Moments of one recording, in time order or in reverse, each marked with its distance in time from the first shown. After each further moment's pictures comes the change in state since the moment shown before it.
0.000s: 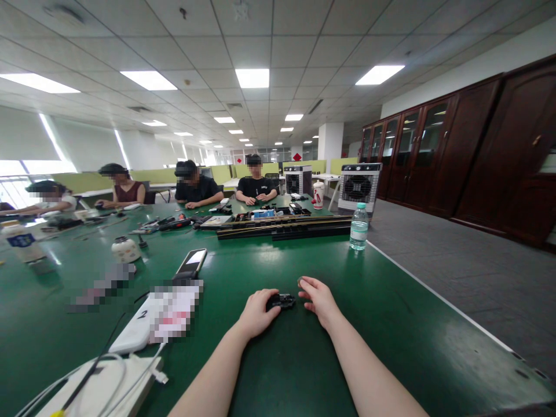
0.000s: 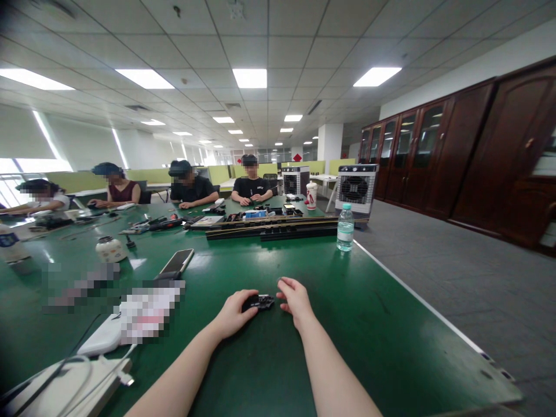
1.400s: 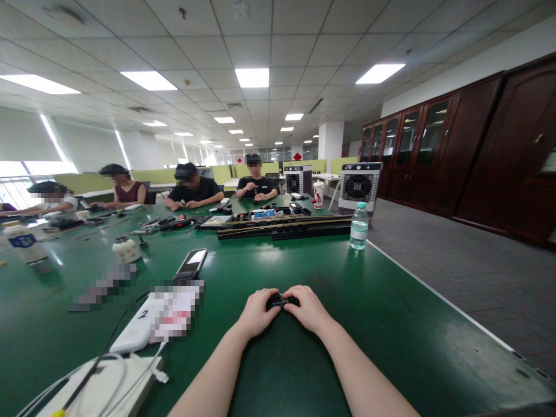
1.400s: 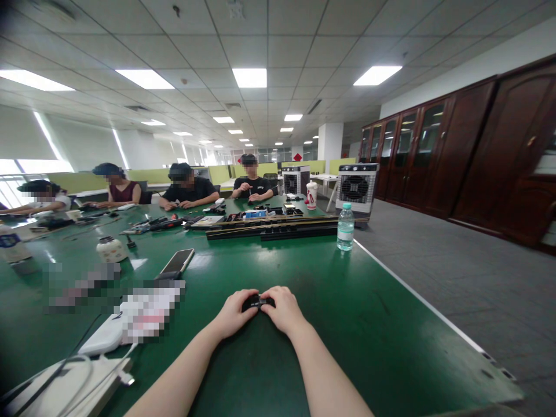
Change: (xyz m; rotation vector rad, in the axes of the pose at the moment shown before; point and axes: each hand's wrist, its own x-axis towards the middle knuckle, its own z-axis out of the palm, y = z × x) left_hand 0.001 -0.003 0.003 -0.006 0.015 0.006; right_hand -0.006 0.013 0.003 -0.920 -0.270 -0.681
